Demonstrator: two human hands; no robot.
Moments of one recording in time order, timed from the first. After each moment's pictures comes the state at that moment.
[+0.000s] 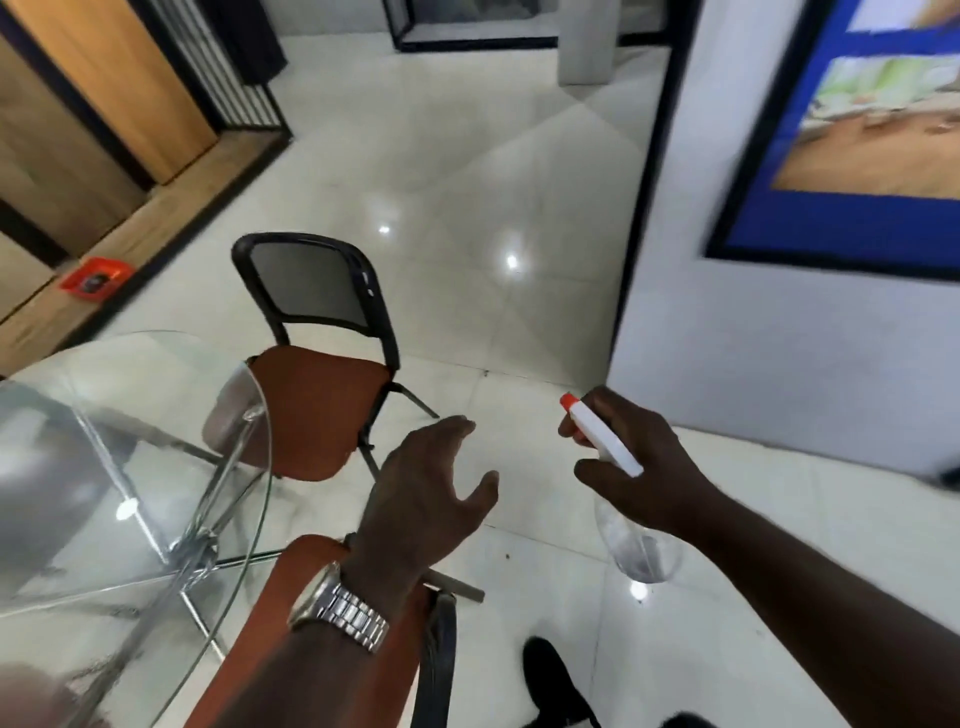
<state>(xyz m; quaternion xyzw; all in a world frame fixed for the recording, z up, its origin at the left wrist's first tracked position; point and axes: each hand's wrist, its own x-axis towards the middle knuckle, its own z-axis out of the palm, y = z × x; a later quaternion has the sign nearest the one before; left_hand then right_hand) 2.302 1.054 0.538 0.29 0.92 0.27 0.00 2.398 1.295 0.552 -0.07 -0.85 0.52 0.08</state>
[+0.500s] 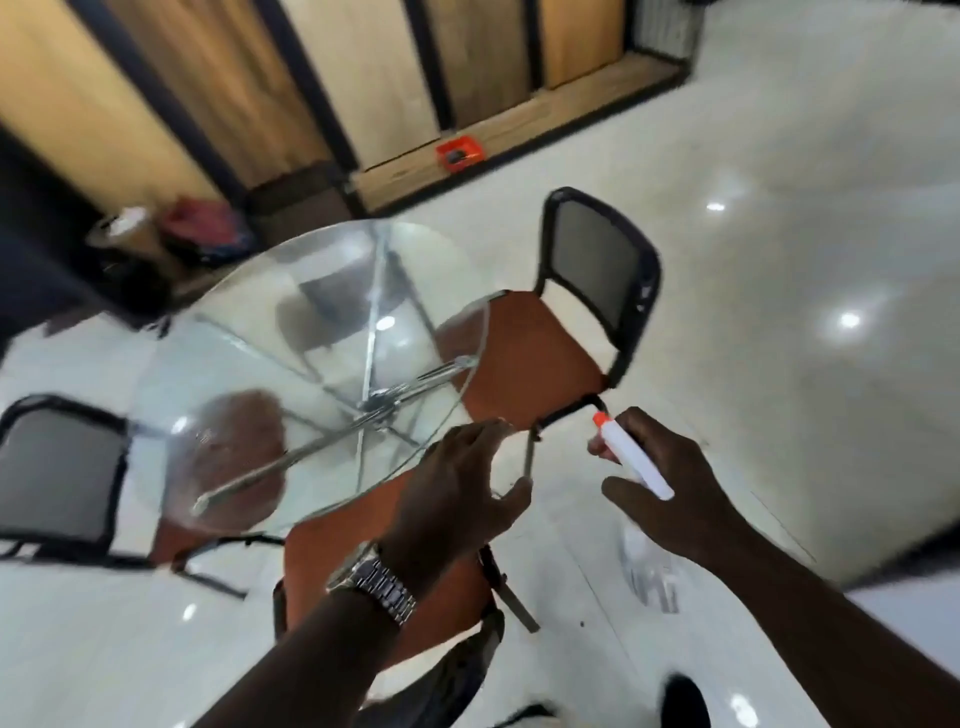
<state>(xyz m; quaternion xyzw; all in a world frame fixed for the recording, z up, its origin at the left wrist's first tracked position) 2.207 1.013 0.550 -0.04 0.98 0.20 -0.08 2.122 1.250 0.538 0.23 -0.81 0.52 -0.13</state>
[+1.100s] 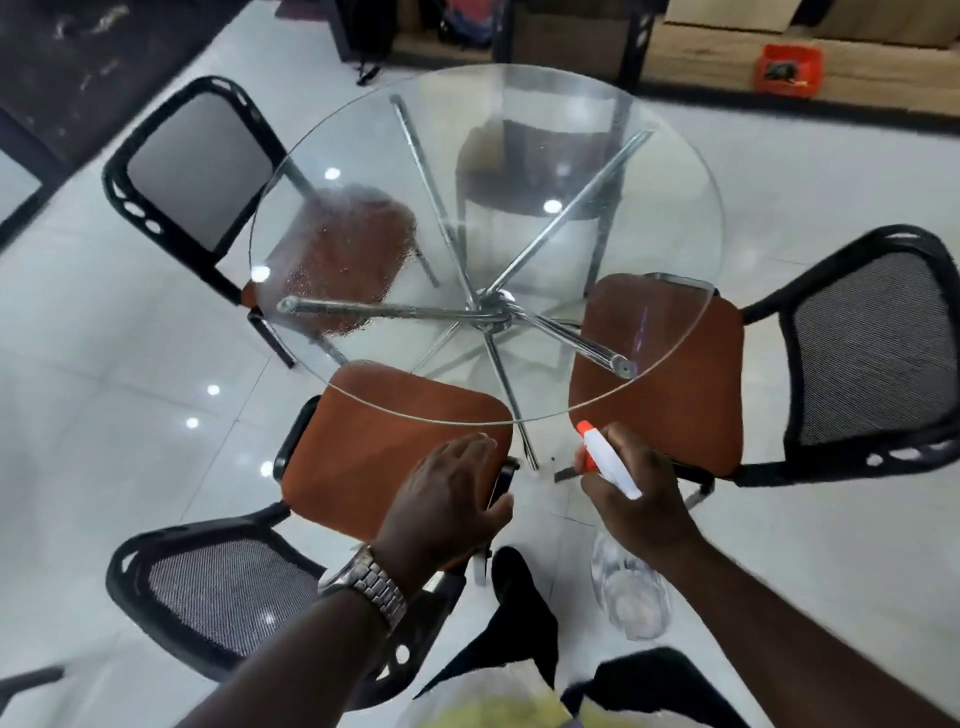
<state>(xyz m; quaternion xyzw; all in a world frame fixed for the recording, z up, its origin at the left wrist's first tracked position) 2.219 0.925 0.446 -0.39 0.88 0.27 -0.03 2.007 1.037 0.446 0.43 -0.75 0.40 -0.31</state>
